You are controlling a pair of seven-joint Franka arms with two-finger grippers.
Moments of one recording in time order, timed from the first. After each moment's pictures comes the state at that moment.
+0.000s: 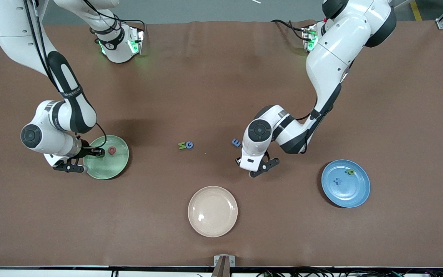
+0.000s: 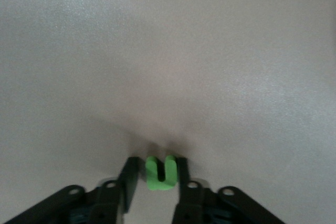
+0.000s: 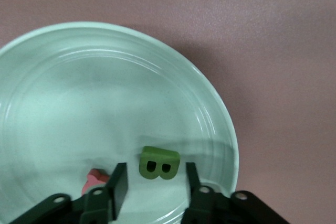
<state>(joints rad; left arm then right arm) -0.32 0.88 -0.38 -1.47 0.37 2.29 -1.32 0.01 0.48 -0.06 -2.04 0.11 2.38 -0.03</state>
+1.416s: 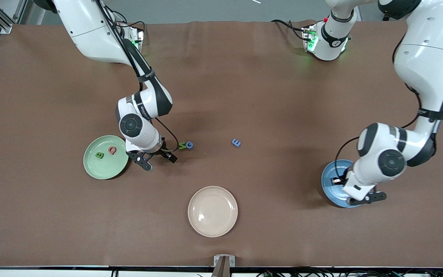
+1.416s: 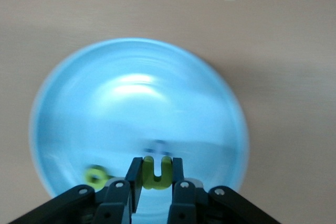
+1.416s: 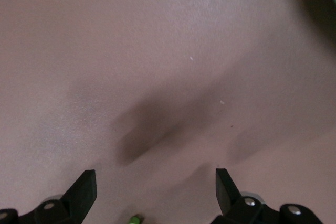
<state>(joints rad) 0.26 0.74 -0.41 -1.57 0.40 2.19 -0.46 0.49 0.58 -0.04 -1.91 0.13 2.48 1.08</state>
